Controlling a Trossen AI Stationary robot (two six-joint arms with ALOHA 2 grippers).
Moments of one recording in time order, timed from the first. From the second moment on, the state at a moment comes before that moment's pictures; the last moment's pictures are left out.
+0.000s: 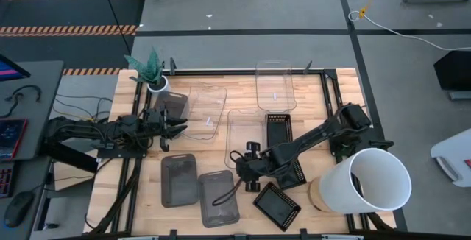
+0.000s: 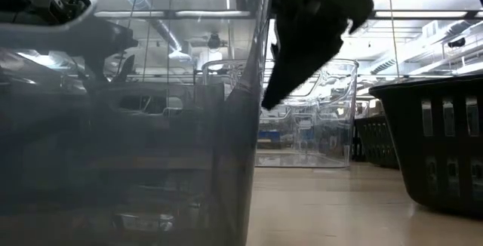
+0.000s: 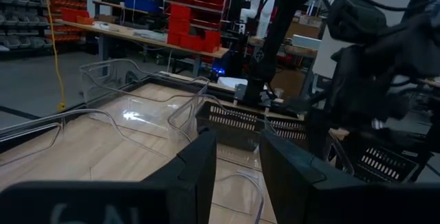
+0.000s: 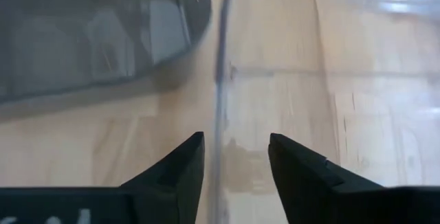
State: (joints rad) left arm -0.04 0.23 0.01 0.28 -0.24 -0.20; right arm 0.37 1.93 1.34 -0.51 0.28 0.35
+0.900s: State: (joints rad) left arm -0.04 0.23 0.01 0.28 -0.24 -0.20; right arm 0.37 1.85 1.34 -0.57 0.25 0.35
